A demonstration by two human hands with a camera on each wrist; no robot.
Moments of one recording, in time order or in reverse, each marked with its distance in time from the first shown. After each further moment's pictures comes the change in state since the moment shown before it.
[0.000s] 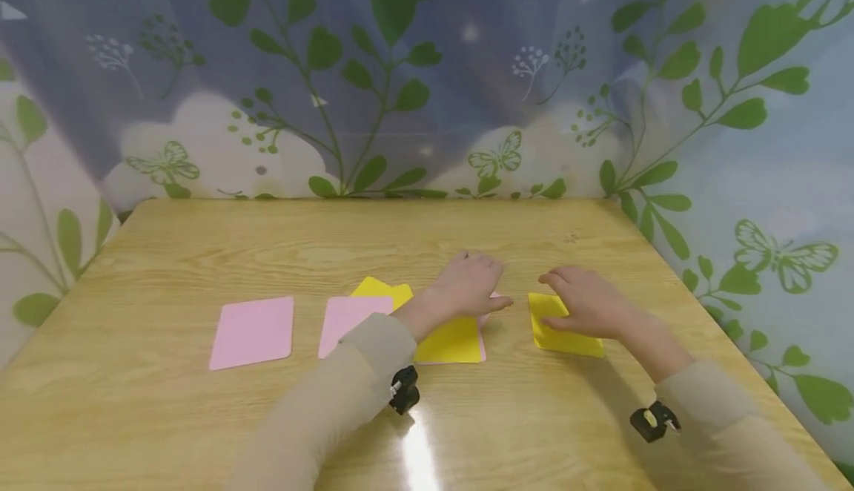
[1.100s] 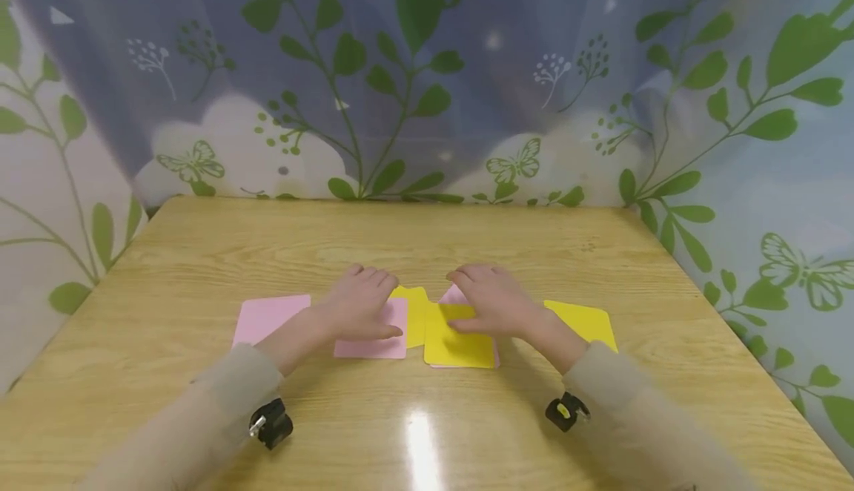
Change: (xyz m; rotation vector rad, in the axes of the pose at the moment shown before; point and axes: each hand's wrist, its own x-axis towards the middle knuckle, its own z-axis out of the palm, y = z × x) left_hand -0.140 -0.108 0.018 0.033 0.087 -0.032; right_hand 0.101 -0.106 0.004 0.023 -0.015 -0.100
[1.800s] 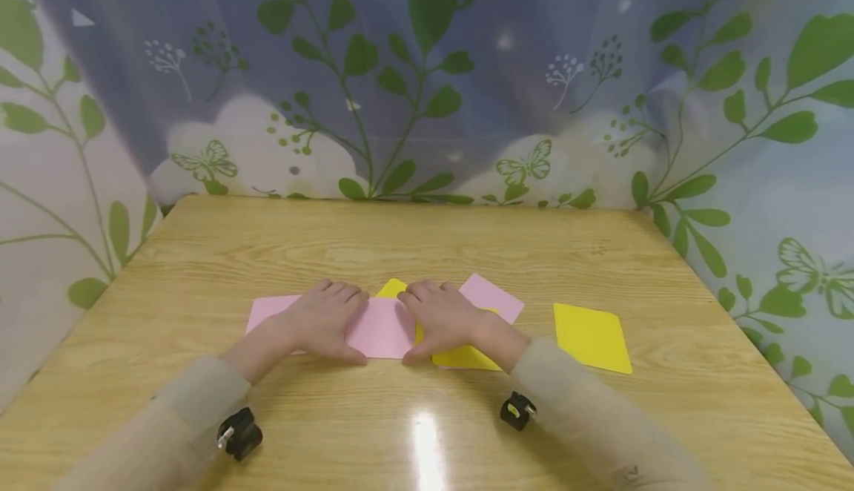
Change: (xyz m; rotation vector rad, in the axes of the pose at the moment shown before) left_hand -0.050 -0.031 0.006 -0.055 -0.119 -0.003; right_hand 0.053 -0.059 0.016 0.031 -0.232 -0.068
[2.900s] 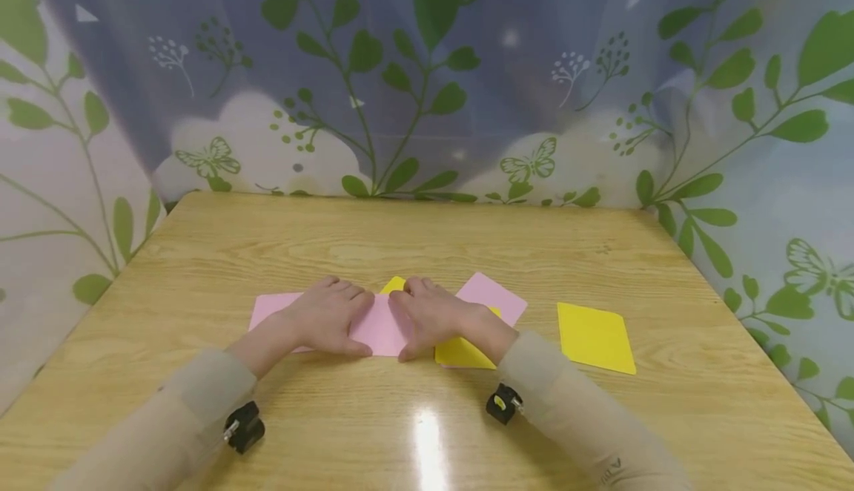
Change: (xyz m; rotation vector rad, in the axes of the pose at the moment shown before) left_hand 0.003 -0.006 0.003 -0.005 0.003 0.028; right_hand 0.015 -0.007 -0.004 0.146 -0.078 -0.003
